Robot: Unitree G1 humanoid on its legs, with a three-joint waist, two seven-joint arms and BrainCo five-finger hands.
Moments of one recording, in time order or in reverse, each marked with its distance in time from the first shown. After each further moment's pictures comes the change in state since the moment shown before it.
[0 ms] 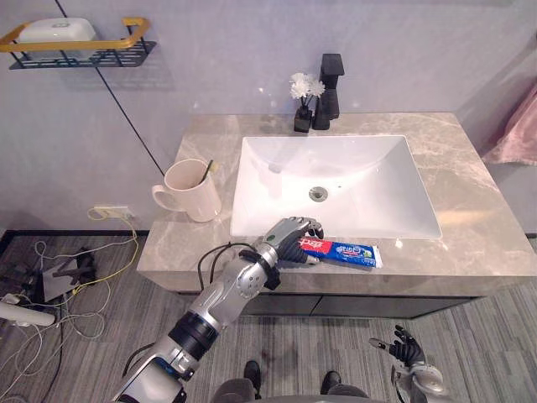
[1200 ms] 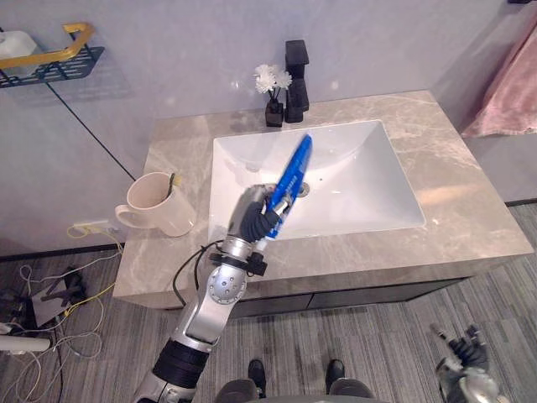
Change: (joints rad) left arm 0.328 -0.101 0.337 -0.514 -0.157 0.022 0.200; right arm 0.095 -0.047 -0.460 -0.555 0.166 -0.008 -0.106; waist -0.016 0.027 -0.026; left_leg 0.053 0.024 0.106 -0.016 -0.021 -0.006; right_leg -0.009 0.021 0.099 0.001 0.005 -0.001
